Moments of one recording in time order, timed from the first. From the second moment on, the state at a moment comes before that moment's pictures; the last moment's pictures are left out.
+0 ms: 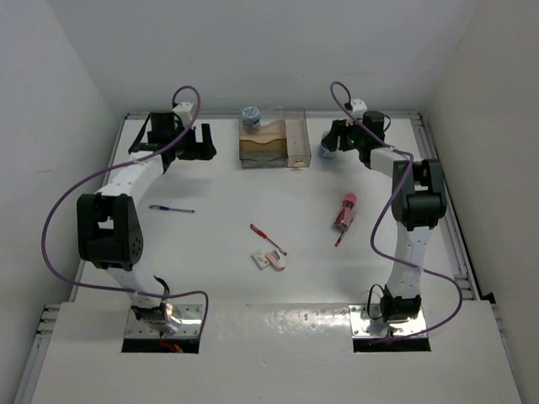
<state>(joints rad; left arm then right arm) -0.04 1.70 1.30 -0.21 0.28 -0.06 0.04 2.16 1.39 0.31 -0.41 0.00</state>
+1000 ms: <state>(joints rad) 0.02 1.75 1.37 -0.19 0.31 -0.06 0.28 2.34 1.84 0.56 -0.21 0.13</state>
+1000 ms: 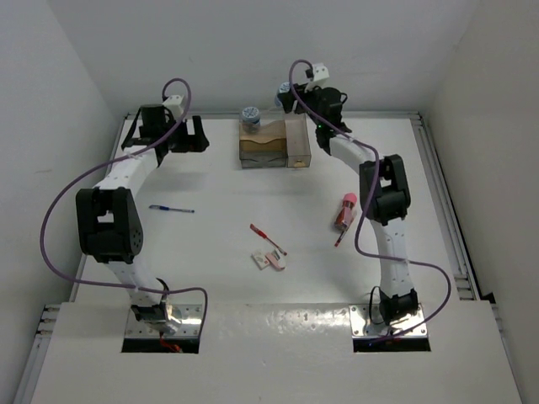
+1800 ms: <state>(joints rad) 0.11 1.74 1.28 -0.22 0.35 -0.06 0.37 2.55 1.96 0.71 -0.09 0.05</state>
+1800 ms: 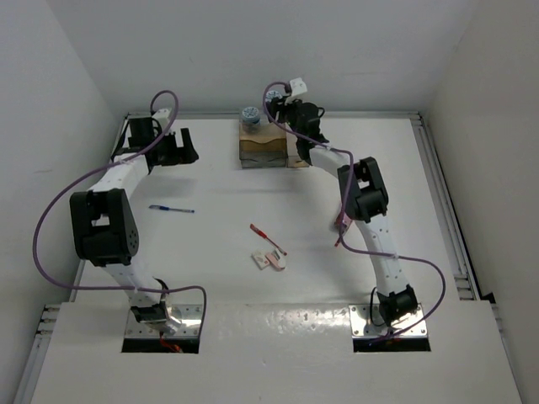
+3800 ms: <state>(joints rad) 0.11 1.72 1.27 -0.25 0.36 -0.06 0.36 2.68 2.23 0.56 -0.09 0.05</state>
